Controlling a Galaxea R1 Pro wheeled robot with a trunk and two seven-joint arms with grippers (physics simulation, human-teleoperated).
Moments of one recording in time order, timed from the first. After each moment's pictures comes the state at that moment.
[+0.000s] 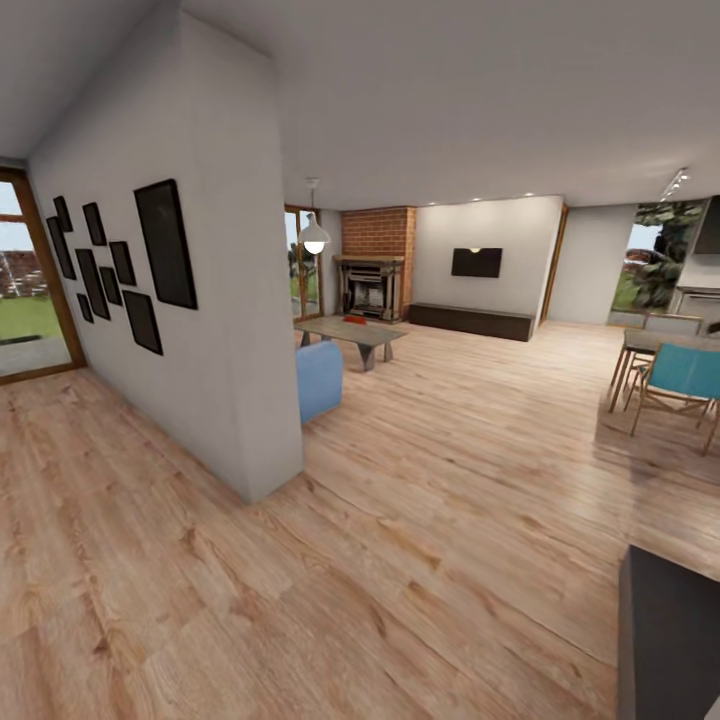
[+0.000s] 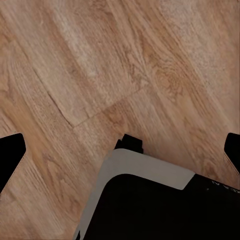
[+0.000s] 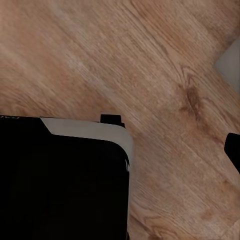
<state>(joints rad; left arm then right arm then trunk) -0.24 0.06 0.04 0.00 0.31 -0.06 0.10 -0.12 -0.02 0.23 0.03 -0.15 -0.22 -0.04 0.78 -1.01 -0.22</state>
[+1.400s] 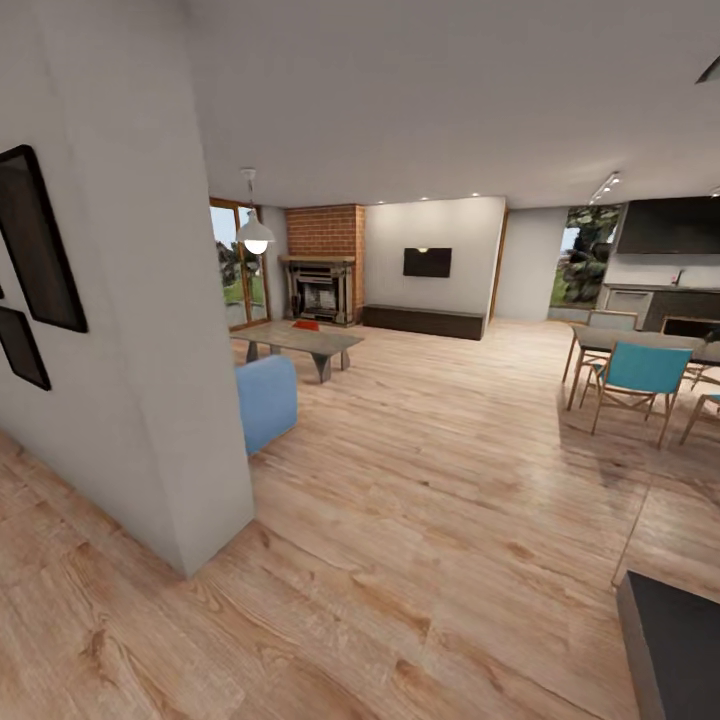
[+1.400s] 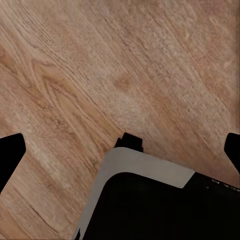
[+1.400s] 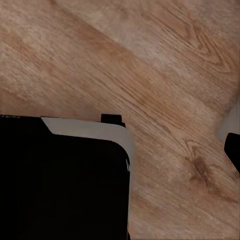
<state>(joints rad) -0.24 0.06 0.04 0.00 0.31 -0.05 0.10 -0.12 -0.02 0.23 0.03 -0.15 -0.22 -0.04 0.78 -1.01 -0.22</state>
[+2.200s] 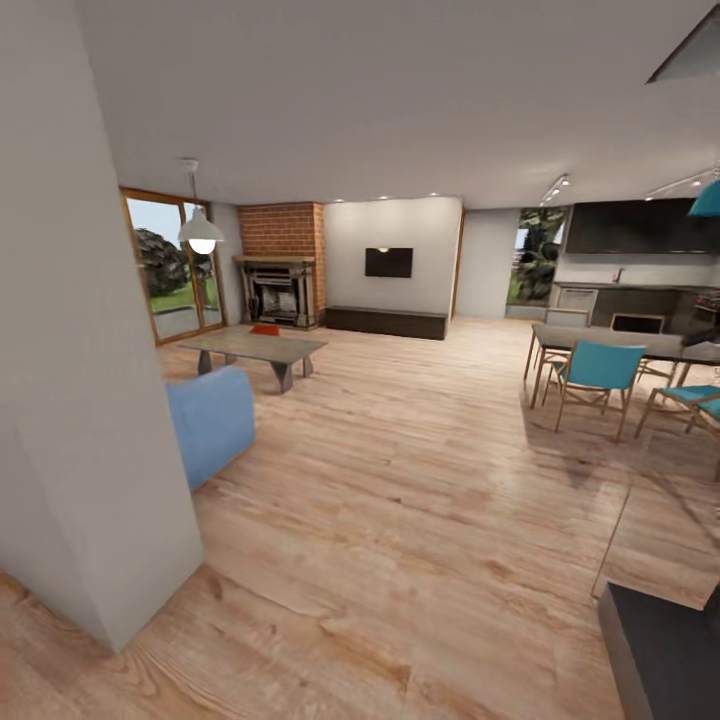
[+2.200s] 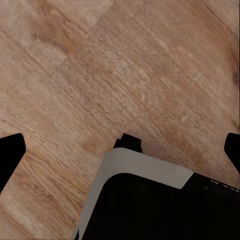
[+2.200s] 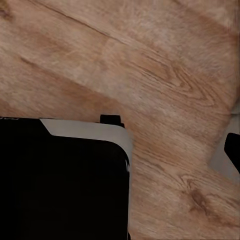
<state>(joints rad) -0.24 0.06 0.04 0.00 0.30 -0.05 0.10 -0.12 -0.01 0.22 0.03 -0.15 -0.22 -0.05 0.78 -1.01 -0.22</state>
